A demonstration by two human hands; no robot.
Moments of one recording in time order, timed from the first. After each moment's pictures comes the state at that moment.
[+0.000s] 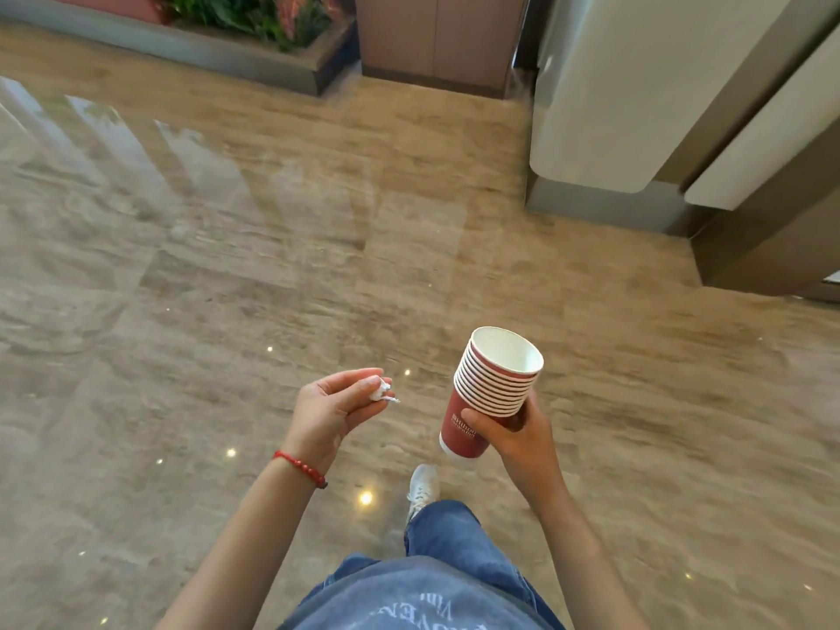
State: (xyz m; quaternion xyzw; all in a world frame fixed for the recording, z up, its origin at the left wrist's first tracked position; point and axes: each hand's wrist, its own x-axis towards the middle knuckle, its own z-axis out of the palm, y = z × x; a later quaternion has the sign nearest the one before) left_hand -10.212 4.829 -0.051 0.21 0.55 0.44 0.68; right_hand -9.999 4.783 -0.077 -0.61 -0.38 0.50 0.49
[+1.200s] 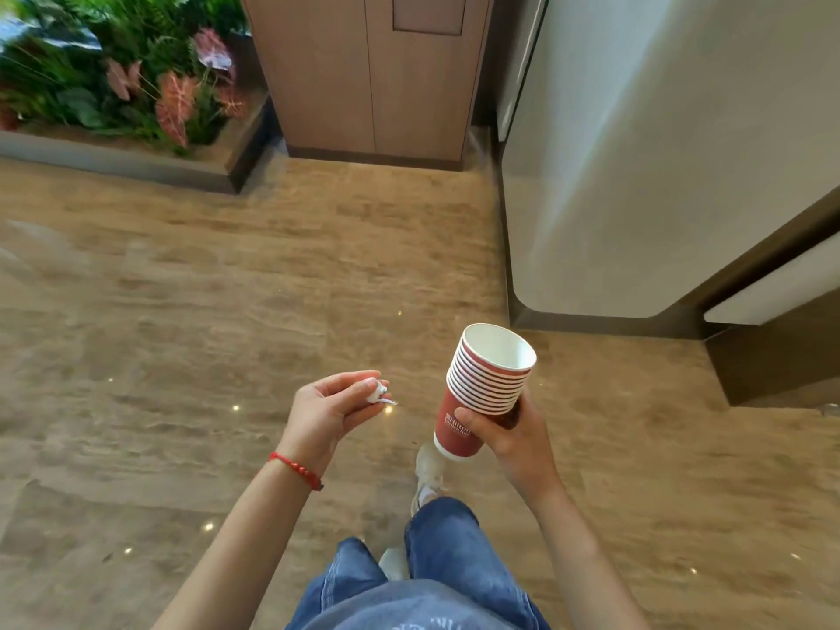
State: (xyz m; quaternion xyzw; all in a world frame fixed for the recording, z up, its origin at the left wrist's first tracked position) left_hand -10.098 5.568 -0.028 0.26 0.54 0.38 0.70; right_hand -9.895 5.491 -0.040 -0.64 -0.34 0.45 0.52
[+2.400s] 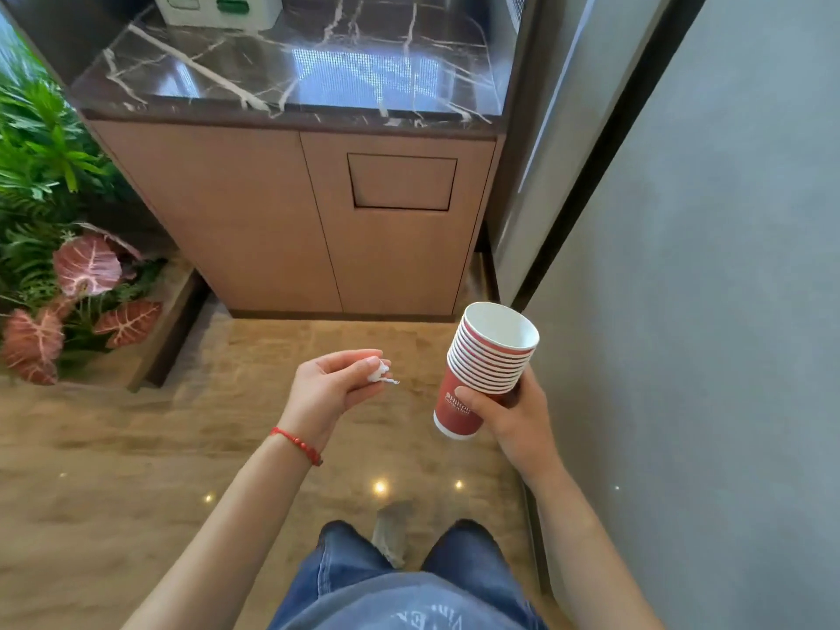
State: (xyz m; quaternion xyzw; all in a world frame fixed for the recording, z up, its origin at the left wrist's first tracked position) left_hand -9.873 6.385 0.008 0.35 0.50 0.37 0.70; right_hand -9.673 6.294 -0.003 -0.62 -0.34 0.43 0.55
